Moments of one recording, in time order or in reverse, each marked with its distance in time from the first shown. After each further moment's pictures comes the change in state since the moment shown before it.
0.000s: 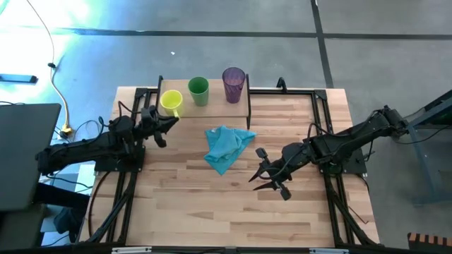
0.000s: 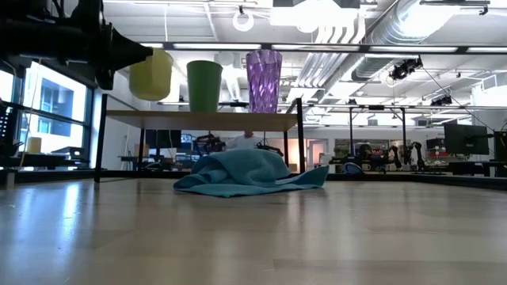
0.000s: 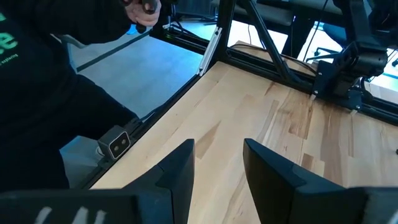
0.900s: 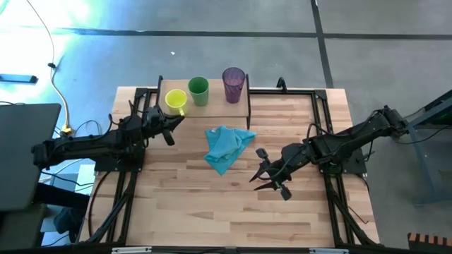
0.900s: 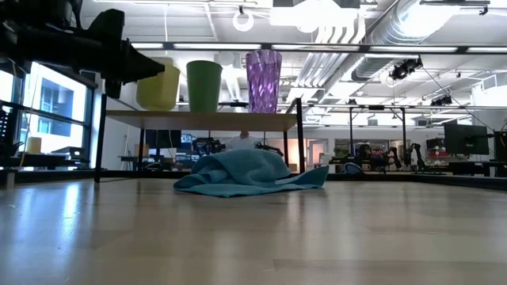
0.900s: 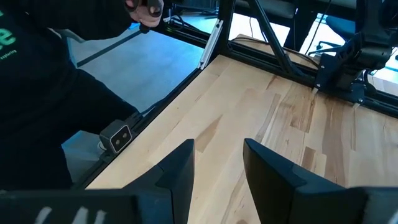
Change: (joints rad) left arm 0.000 0.219 0.000 0.140 -0.076 0.032; right arm 0.000 0.000 0.000 -0.024 0.000 0.003
